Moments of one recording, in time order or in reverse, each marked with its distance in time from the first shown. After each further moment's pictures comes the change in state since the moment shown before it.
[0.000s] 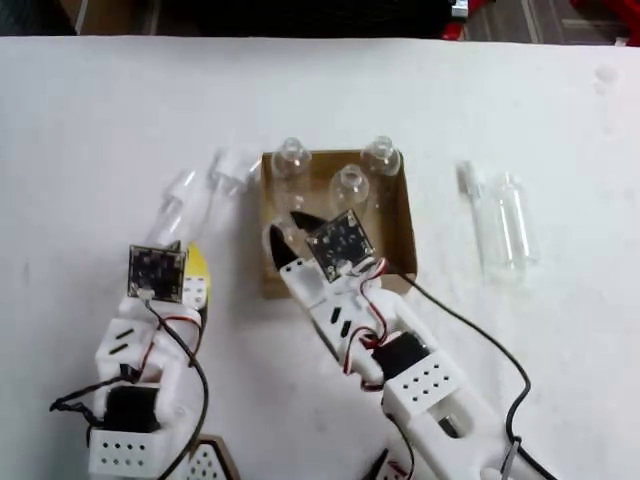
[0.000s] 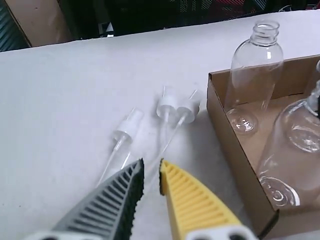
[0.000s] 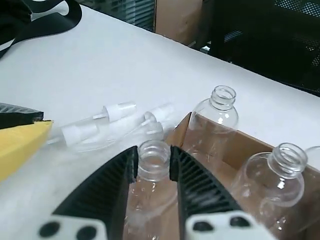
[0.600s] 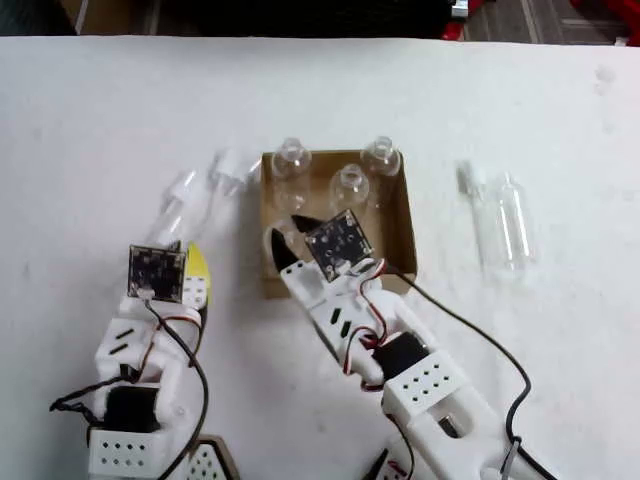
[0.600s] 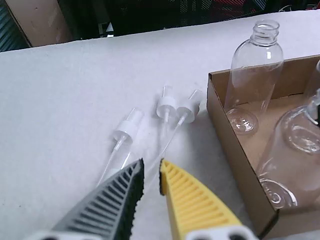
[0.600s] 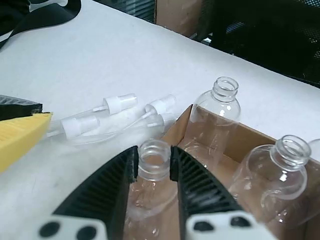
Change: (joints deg) left arm 0.0 0.0 0.0 0.0 0.0; right arm 0.0 0.0 0.0 1.7 0.0
